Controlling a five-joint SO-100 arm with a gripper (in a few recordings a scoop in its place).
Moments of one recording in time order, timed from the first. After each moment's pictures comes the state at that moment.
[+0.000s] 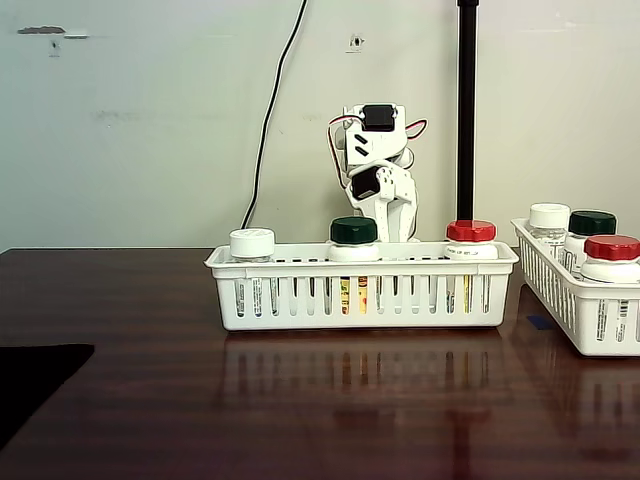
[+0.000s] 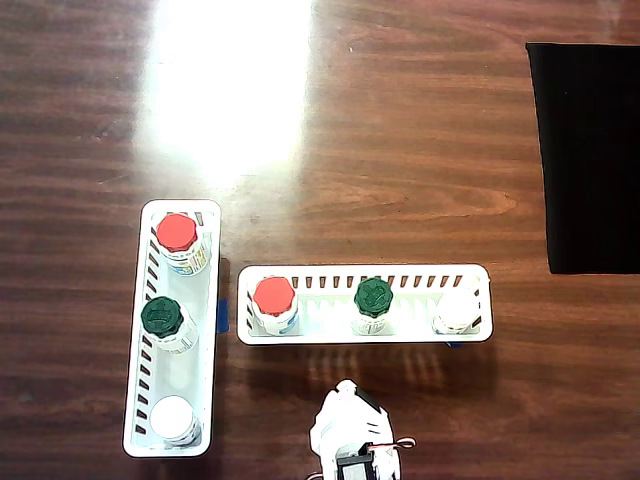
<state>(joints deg) -2.2 192.0 169.7 64.8 47.0</state>
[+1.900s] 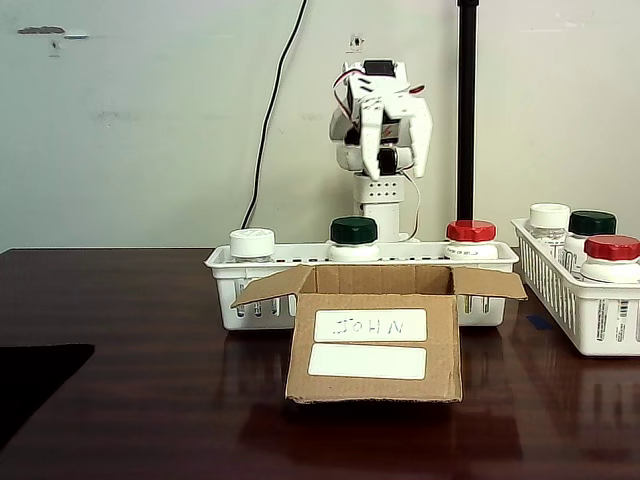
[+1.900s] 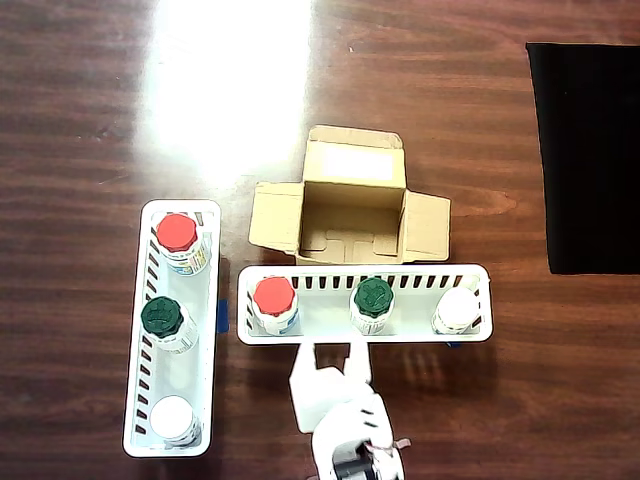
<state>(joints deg) -9.2 172.4 144.0 54.4 91.0</state>
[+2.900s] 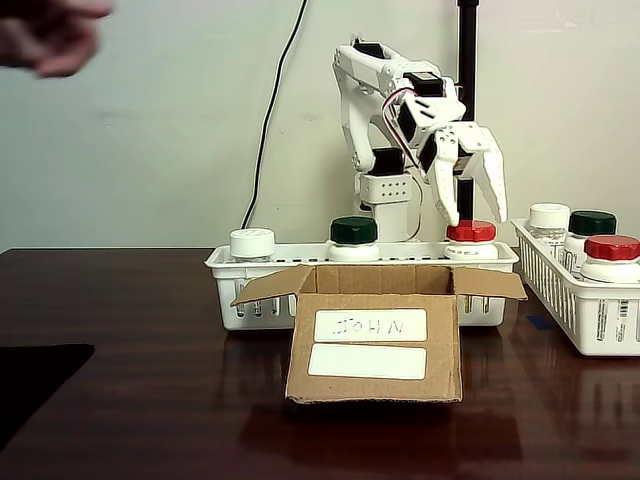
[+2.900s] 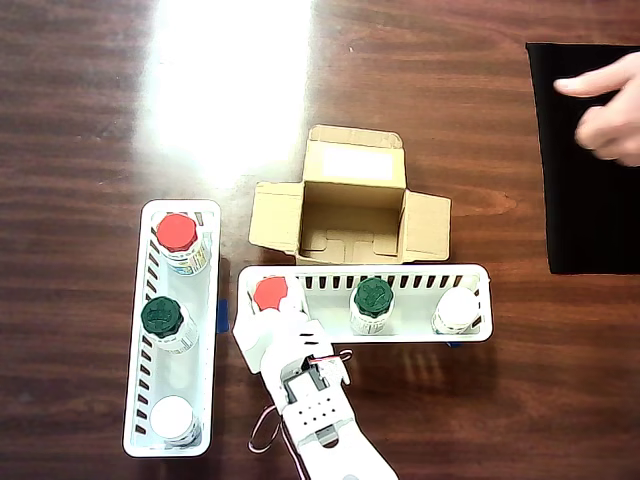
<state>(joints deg) -17.4 127.7 135.3 21.4 89.6</state>
